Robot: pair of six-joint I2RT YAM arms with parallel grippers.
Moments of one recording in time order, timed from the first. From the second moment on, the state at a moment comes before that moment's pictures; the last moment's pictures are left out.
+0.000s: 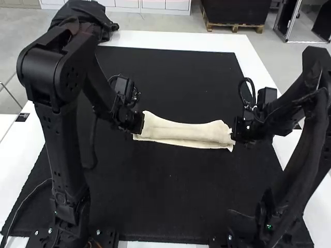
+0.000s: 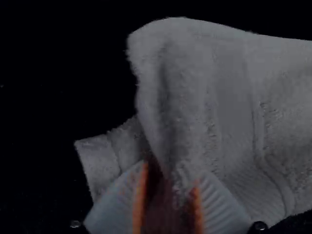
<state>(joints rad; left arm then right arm) -0.24 1.77 0.68 0.26 0.10 -0.02 -0.14 1.62 0.57 0.14 -0.43 -0.01</state>
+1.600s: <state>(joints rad) -0.13 1.60 0.66 0.26 0.05 -0.12 -0.16 1.59 0.66 0.00 -0.42 0.02</state>
